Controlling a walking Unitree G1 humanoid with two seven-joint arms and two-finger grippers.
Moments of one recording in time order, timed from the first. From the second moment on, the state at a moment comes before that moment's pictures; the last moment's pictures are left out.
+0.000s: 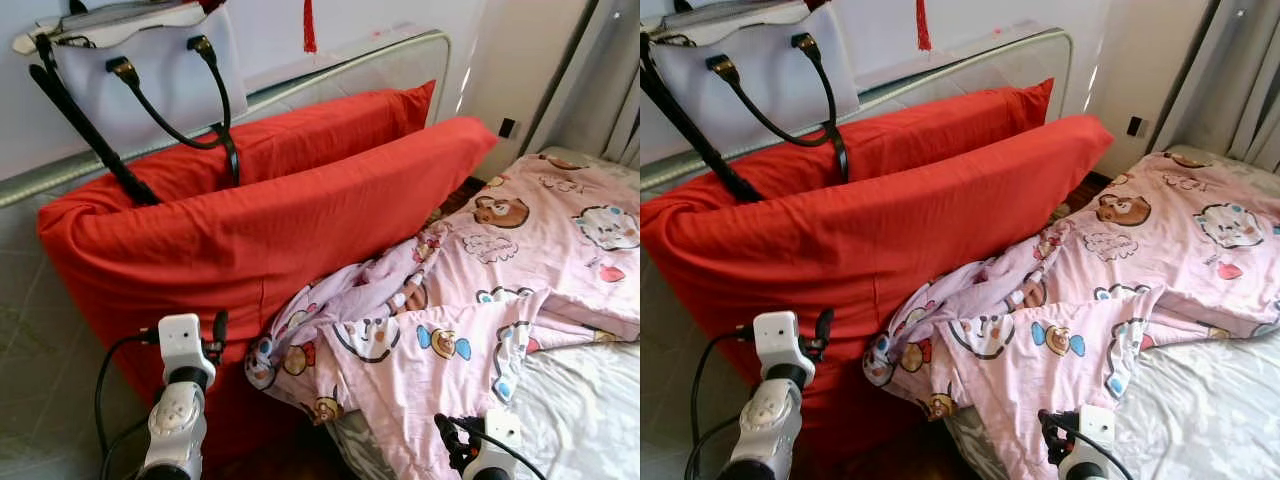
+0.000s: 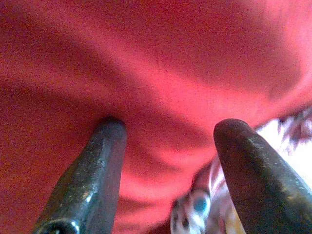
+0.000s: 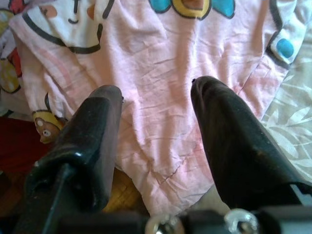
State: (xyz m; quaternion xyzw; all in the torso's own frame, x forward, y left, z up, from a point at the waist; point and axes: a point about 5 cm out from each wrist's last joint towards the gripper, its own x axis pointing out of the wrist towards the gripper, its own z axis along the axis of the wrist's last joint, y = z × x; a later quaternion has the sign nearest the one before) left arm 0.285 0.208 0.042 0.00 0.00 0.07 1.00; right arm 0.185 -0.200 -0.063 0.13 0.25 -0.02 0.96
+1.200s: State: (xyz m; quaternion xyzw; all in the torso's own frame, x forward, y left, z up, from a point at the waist) left arm 0.244 0.194 0.064 0.01 -0.01 0.05 1.00; right arm 0.256 -0.187 0.034 0.09 0.02 -0.01 1.00
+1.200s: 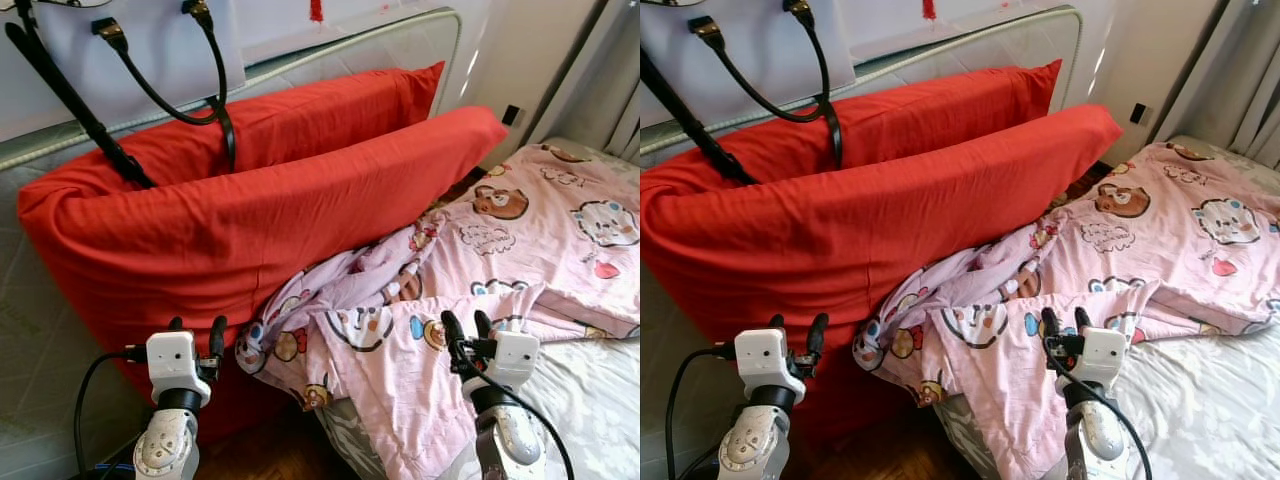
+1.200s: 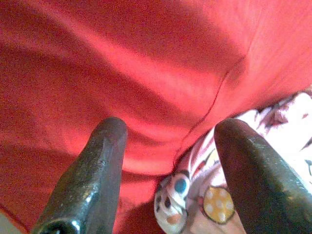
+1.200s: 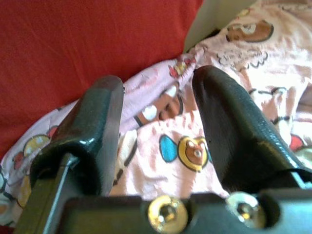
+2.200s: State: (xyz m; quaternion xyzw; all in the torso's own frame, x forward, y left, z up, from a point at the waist) left arm 0.239 0.195 0.064 0.01 0.01 0.06 1.00; right arm 0.259 -0.183 0.032 0.10 0.06 -0.02 0.99
